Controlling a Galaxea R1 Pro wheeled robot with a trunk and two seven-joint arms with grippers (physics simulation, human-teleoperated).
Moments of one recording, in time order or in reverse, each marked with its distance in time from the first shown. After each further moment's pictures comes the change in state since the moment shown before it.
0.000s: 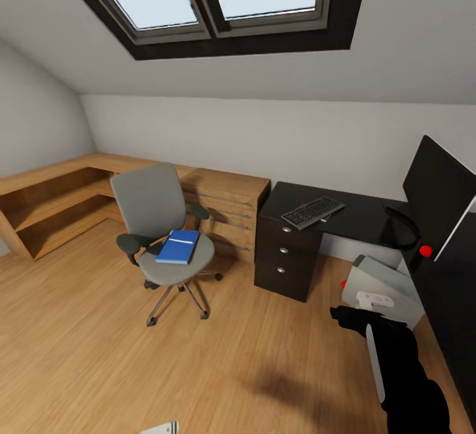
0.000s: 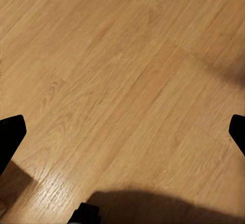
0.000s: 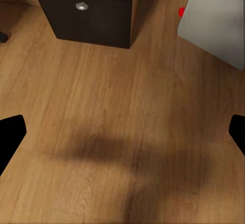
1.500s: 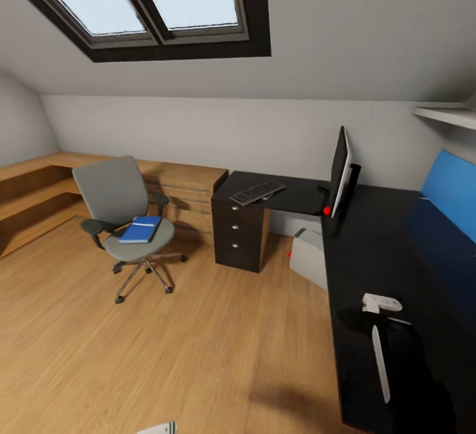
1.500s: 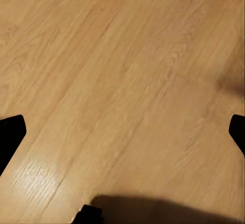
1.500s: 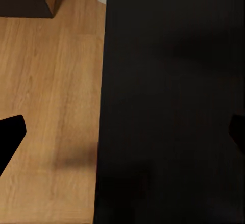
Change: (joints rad) left arm 0.000 0.009 0.000 0.000 -0.001 -0.003 -0.004; right arm 0.000 -0.008 -0.036 0.002 0.005 0.006 -0.005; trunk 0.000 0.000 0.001
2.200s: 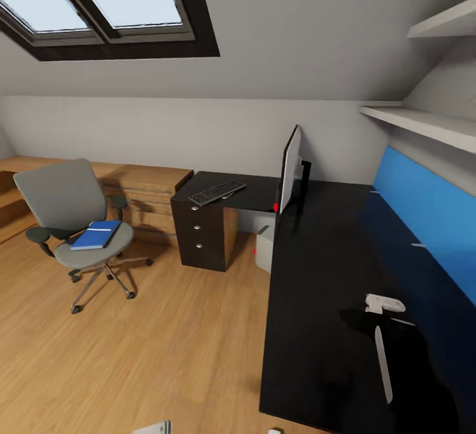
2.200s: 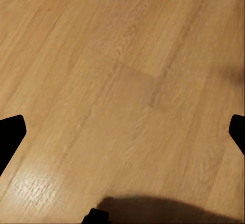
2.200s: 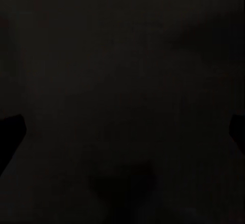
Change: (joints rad) left arm 0.000 0.018 0.003 -0.005 0.002 -0.002 0.003; right arm 0.000 -0.002 -0.018 -0.002 0.000 -0.001 0.001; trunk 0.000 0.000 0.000
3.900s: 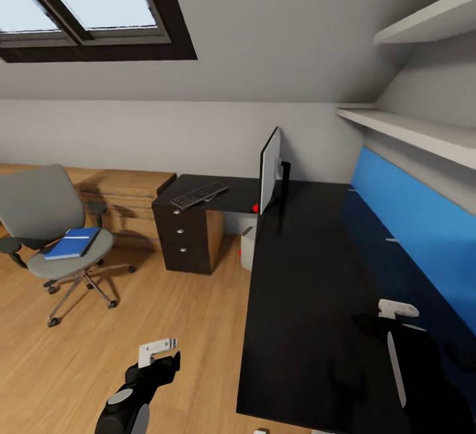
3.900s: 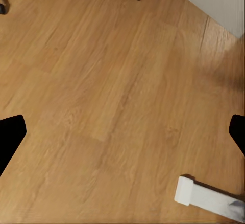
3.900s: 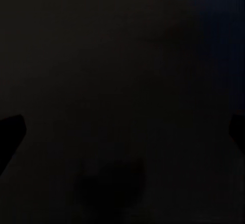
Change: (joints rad) left arm 0.000 -0.031 -0.006 -0.694 0.007 0.545 -0.012; right arm 0.000 -0.074 -0.025 0.086 -0.001 -0.071 0.000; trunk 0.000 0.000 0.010
